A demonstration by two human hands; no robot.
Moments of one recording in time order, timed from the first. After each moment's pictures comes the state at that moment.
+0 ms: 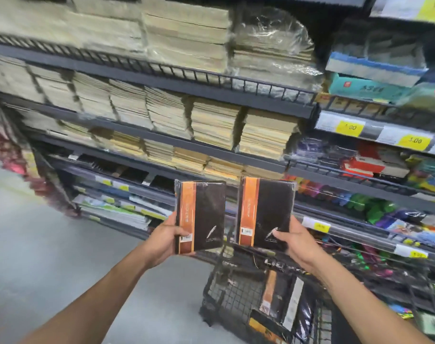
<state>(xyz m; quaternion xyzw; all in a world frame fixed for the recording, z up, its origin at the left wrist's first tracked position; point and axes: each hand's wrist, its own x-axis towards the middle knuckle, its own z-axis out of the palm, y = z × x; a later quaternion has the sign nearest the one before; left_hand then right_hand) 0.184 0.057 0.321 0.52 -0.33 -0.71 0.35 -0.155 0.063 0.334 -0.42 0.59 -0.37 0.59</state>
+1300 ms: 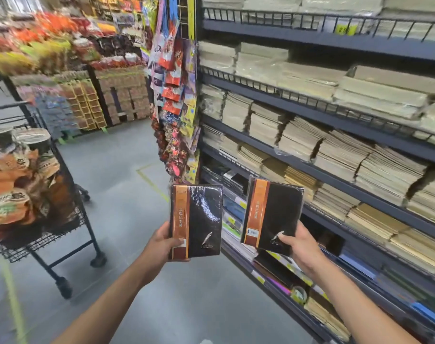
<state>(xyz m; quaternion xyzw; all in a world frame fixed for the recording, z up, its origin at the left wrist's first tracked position) 0.669 0.189 0.354 0.61 -0.25 -0.49 0.56 0.363 0.011 0.347 -0.54 0.50 -0.29 0.61</state>
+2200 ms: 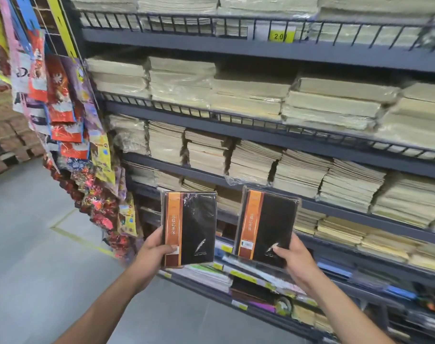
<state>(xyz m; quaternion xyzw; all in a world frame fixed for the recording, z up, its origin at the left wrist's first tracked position) 0.727 -0.087 0.346 0.55 -0.39 -0.58 0.46 0.372 -0.110 0.340 -0.45 0.60 -0.40 0.52</state>
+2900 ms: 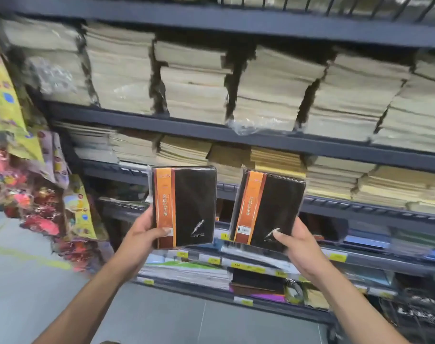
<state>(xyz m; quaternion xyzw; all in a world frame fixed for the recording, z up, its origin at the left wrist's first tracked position) 0.761 -0.222 0.164 0.47 -0.45 -0.60 0.47 0.406 -0.184 0.151 -0.48 0.55 -0.48 0.48</state>
